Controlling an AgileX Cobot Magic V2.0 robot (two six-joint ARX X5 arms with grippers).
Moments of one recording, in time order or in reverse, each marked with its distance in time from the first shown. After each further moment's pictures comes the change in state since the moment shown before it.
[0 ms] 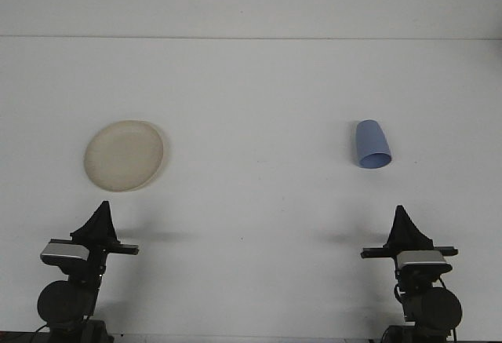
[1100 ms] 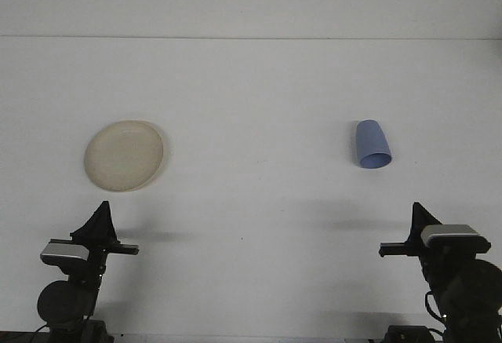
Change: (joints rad) left arm 0.000 0.000 0.000 0.000 0.000 0.000; right arm 0.000 0.362 0.678 -0.692 -0.003 -0.012
